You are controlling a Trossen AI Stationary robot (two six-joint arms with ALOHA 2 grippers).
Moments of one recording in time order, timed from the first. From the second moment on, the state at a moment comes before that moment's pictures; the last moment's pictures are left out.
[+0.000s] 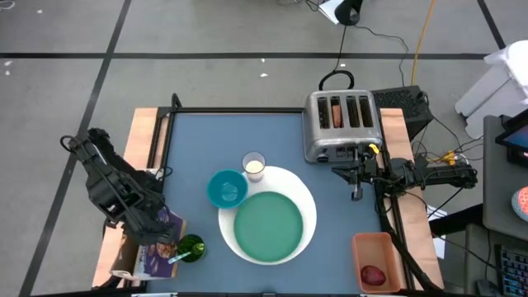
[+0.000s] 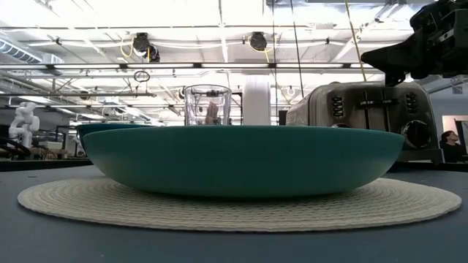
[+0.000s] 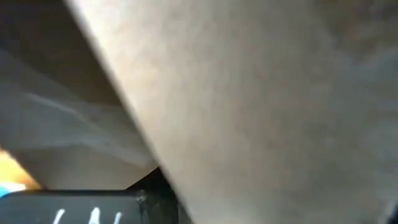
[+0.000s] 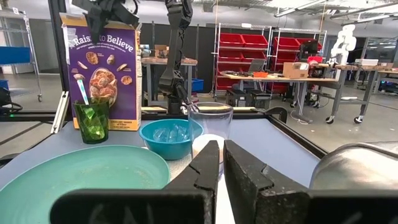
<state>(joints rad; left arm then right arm) -0.80 1.36 1.61 -1.57 0.31 -2.12 0.09 0.01 0.01 0.08 0.21 -0.04</state>
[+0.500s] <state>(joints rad) -0.80 1.36 1.53 -1.57 0.32 -2.10 0.09 0.01 0.01 0.08 0.21 -0.04</state>
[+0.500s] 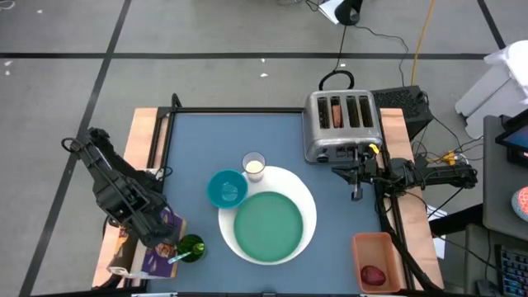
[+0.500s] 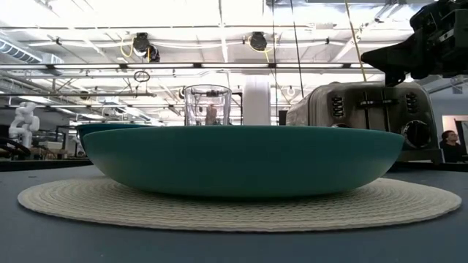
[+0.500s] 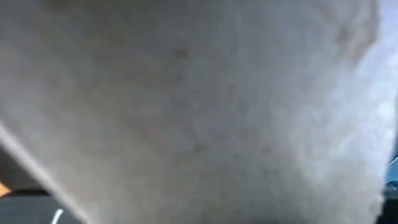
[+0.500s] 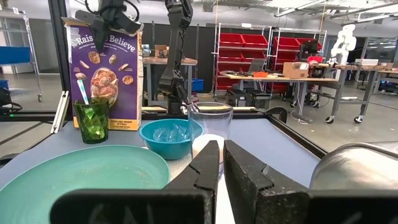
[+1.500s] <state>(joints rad) -0.80 1.33 1.53 -1.57 0.37 -2.11 0.09 0.01 0.01 0.08 0.21 -0.04</state>
